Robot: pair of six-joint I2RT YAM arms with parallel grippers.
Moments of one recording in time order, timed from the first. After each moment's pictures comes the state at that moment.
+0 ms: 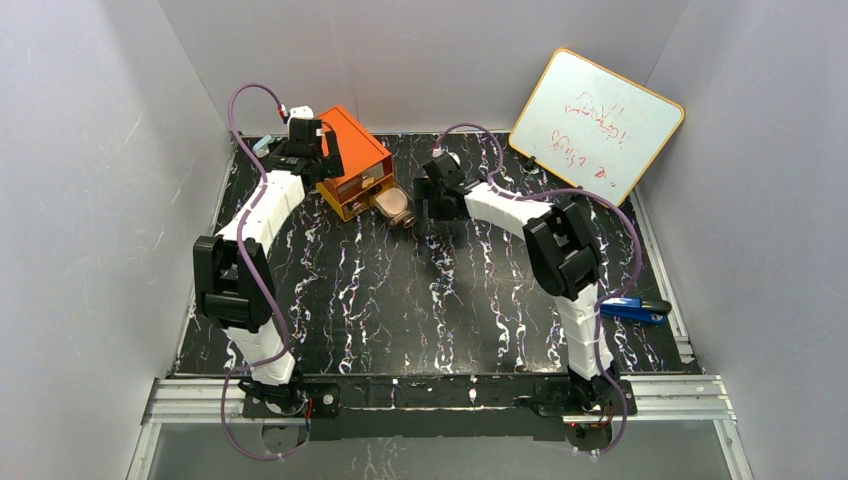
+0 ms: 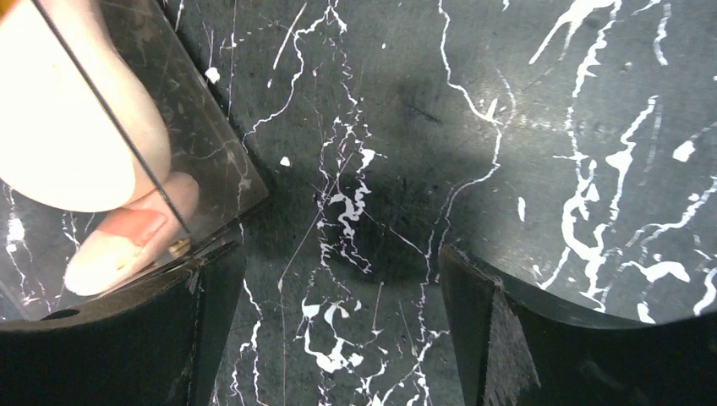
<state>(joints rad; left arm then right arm) -0.16 1.75 1.47 -0.42 -0.37 -0.25 0.67 2.18 1.68 -0.42 0.12 0.50</state>
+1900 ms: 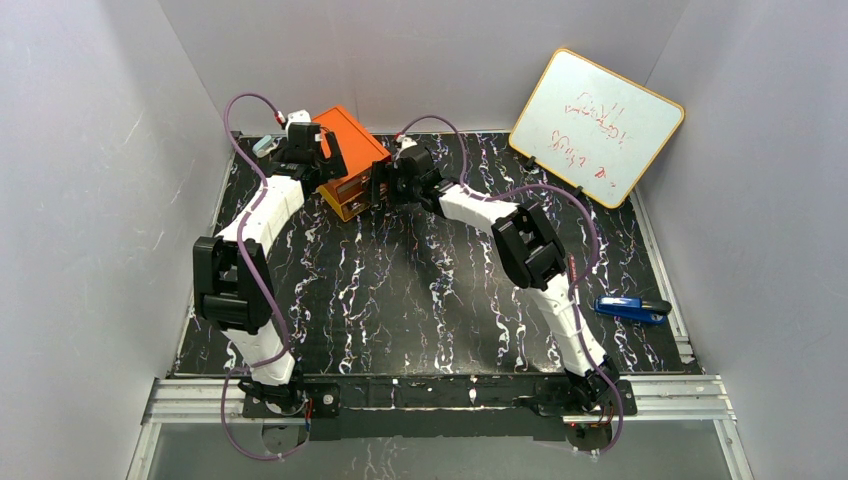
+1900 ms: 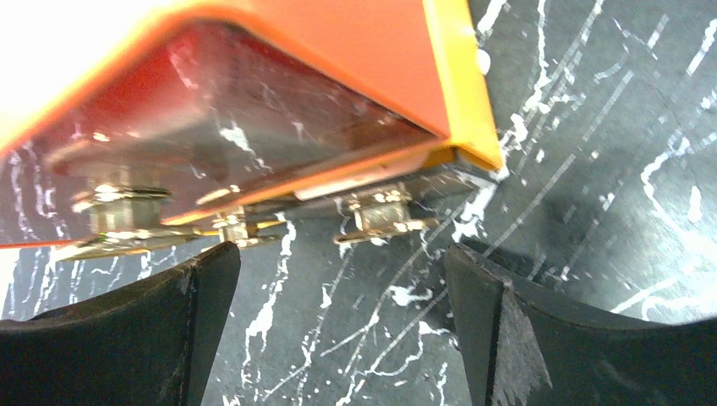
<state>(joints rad) -0.15 1.74 1.40 -0.35 -0.30 -0.33 0.71 2.43 1.95 -0.05 -0.19 0.56</state>
